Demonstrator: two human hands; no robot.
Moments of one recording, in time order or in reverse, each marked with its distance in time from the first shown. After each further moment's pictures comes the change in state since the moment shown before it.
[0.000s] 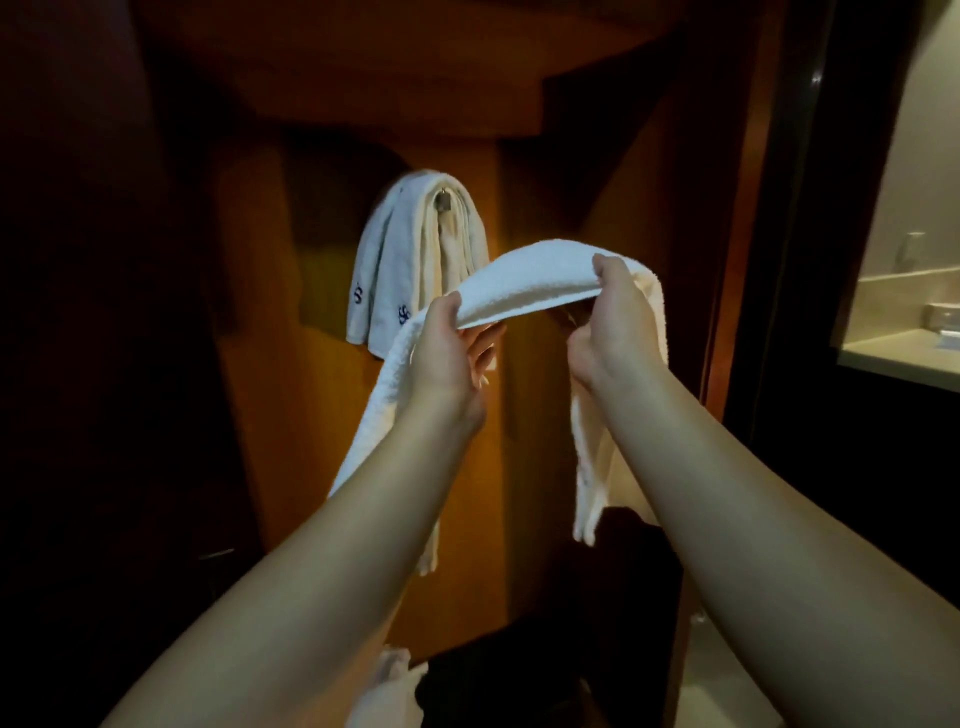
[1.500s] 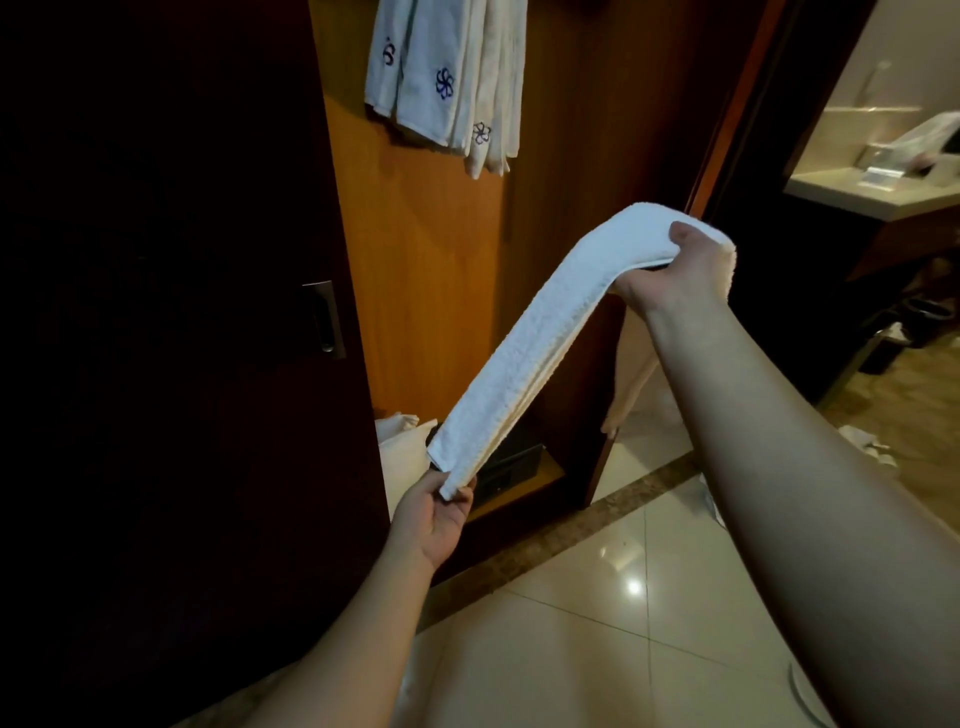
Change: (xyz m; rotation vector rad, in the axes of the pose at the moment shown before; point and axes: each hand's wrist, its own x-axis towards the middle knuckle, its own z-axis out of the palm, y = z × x) left_hand -0.275 -0.138 -0.367 -0.439 0.289 -0.784; right_hand -0.221 0.092 -0.083 0.269 0.428 0.172
